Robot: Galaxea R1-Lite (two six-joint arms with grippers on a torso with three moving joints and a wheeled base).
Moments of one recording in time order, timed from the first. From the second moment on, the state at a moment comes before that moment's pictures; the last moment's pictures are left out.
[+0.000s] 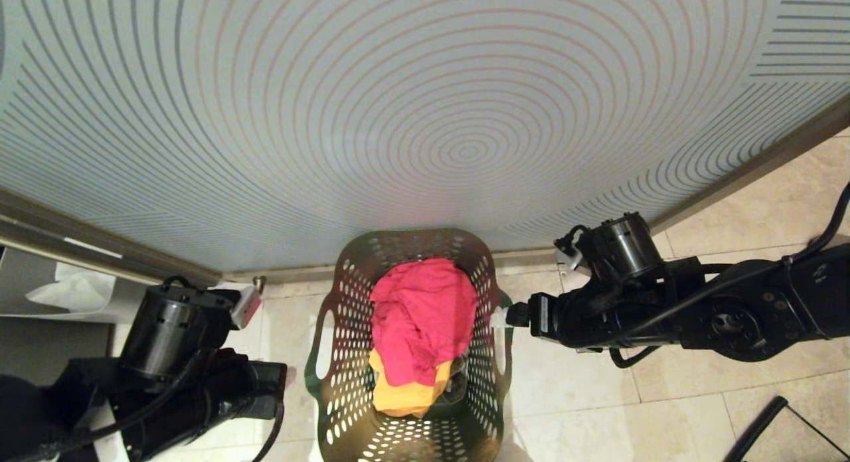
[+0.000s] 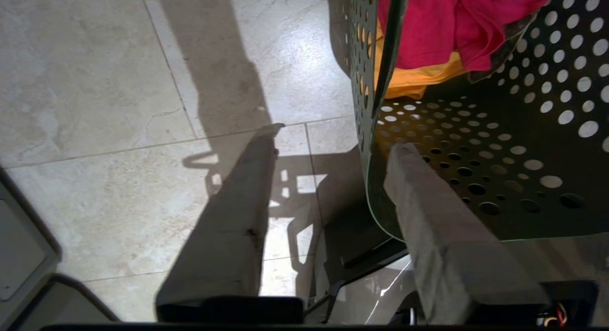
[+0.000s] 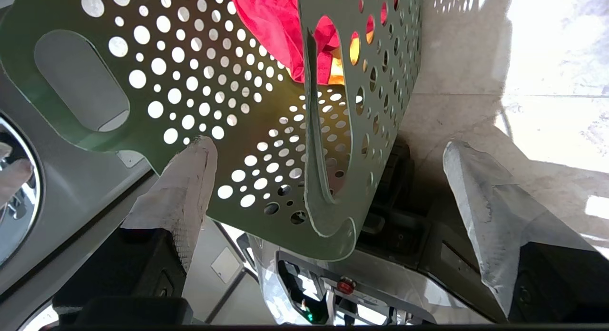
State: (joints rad) left arm -0.53 1.50 -0.53 -0.26 0.33 -0.23; right arm 0.49 1.85 -1.02 -0.13 0.18 0.59
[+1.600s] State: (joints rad) left arm -0.65 1.52 -0.54 -0.25 0.24 -0.33; right arm 0.46 2.00 -1.35 0.06 0.23 0.59
